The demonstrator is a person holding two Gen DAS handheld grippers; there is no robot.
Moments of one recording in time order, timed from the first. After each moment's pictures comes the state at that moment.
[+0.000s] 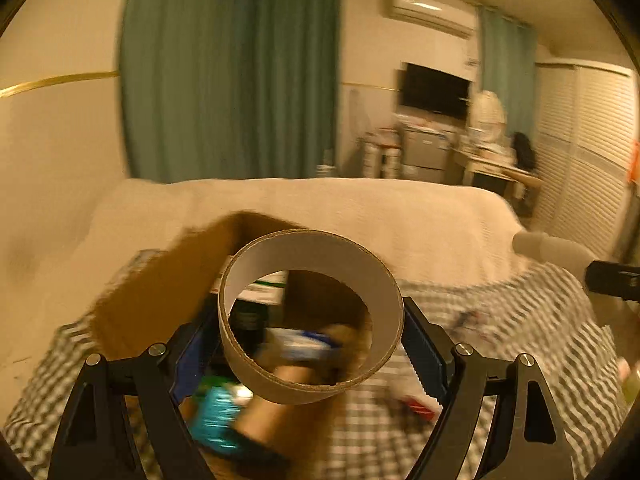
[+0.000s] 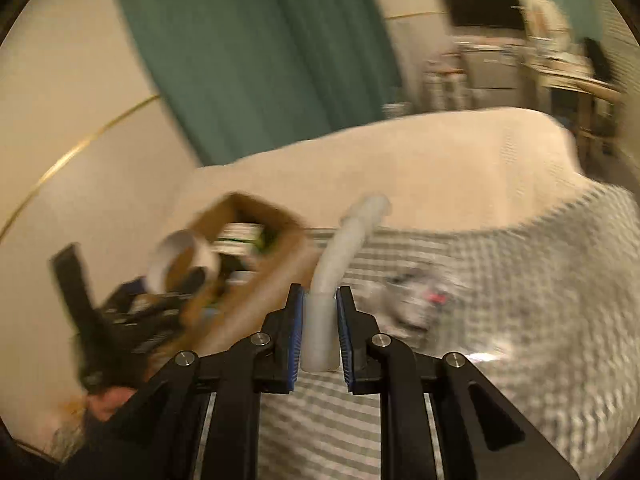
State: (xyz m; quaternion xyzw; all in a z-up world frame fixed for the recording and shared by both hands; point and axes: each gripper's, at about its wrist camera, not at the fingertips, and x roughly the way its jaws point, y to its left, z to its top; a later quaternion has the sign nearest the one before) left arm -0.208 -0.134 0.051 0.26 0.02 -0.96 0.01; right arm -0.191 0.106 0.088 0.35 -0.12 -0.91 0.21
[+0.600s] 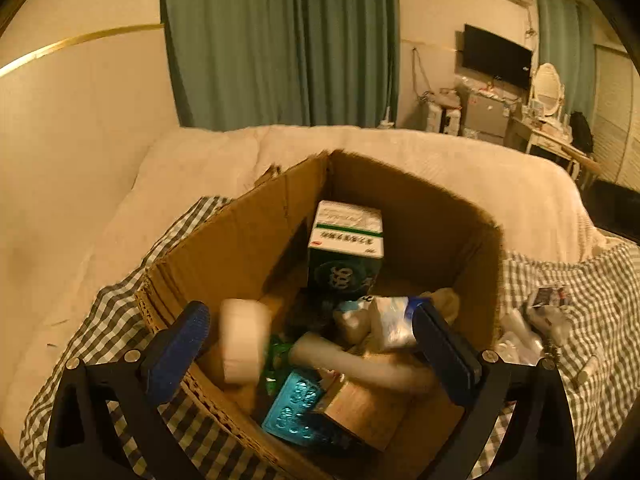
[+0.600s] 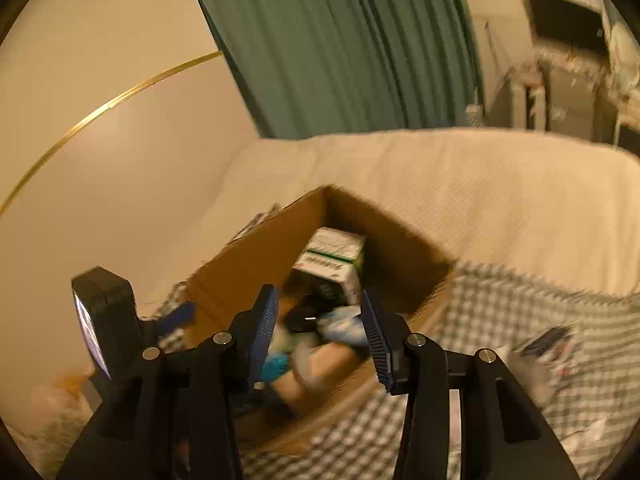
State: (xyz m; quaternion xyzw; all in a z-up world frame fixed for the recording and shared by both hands) left arm -0.231 -0.175 0.016 0.34 0.01 -0.94 0.09; right arm -0.258 -0.008 0.073 0.34 -0.05 -0.91 0.23
